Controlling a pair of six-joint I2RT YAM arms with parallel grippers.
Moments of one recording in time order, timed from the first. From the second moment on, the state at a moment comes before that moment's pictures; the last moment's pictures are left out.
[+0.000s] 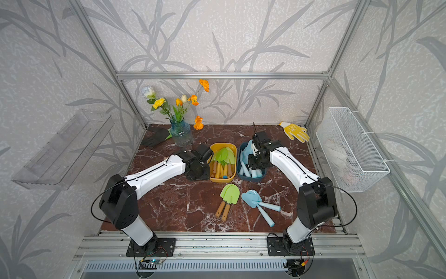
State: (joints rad) left arm -0.67 1.66 1.29 -0.97 -0.09 -0.70; right arm 0.35 1.67 1.33 -0.93 -0.14 0.28
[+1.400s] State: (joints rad) left arm -0.95 1.82 1.33 -0.97 0.17 -0.56; right arm 0.35 1.47 1.19 -0.85 -0.08 0.35
